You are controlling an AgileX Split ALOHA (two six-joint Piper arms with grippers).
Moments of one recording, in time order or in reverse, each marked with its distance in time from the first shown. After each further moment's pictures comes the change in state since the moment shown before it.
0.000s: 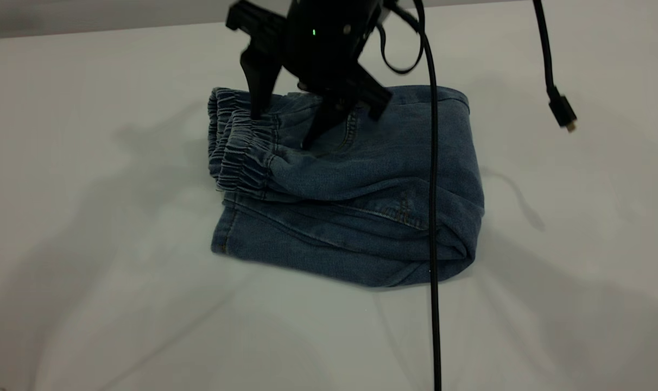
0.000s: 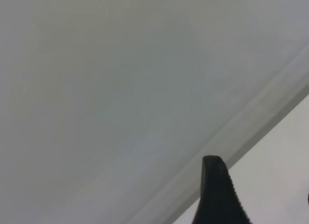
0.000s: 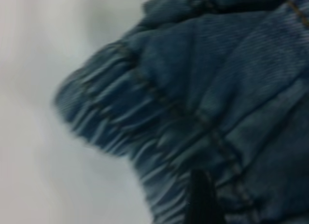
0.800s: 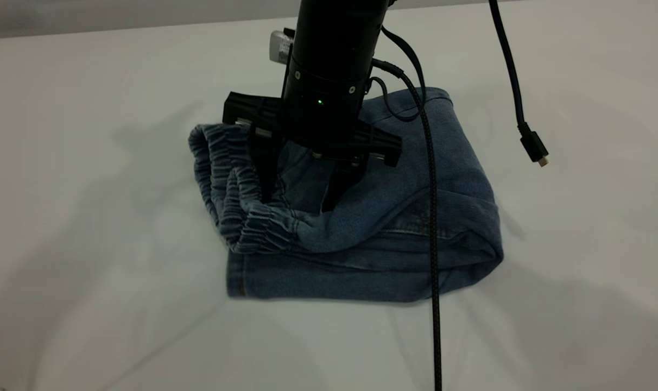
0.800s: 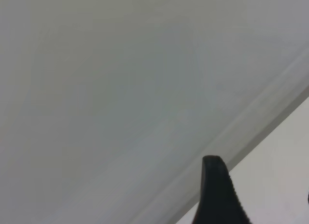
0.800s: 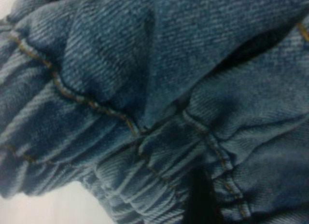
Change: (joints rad) left arm 0.000 -0.007 0.000 0.000 -0.002 0.001; right arm 0.048 0.053 0.000 -0.041 0.184 -0.215
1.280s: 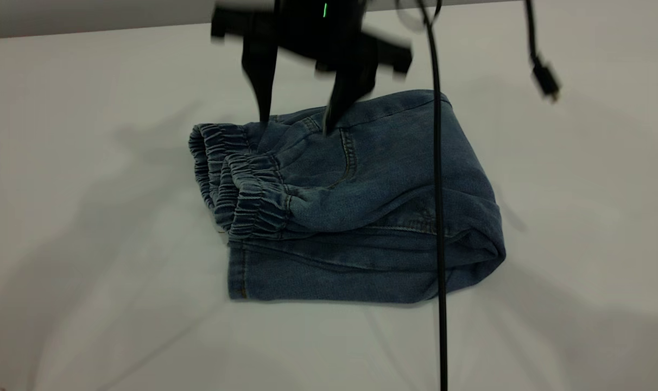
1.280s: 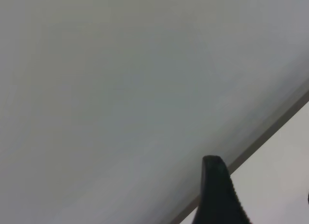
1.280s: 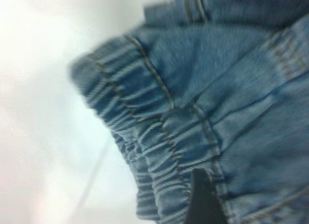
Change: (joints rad) left arm 0.000 0.000 0.000 -0.003 -0.010 0.000; right arm 0.000 -0.186 0.000 -0.173 -0.009 -0.025
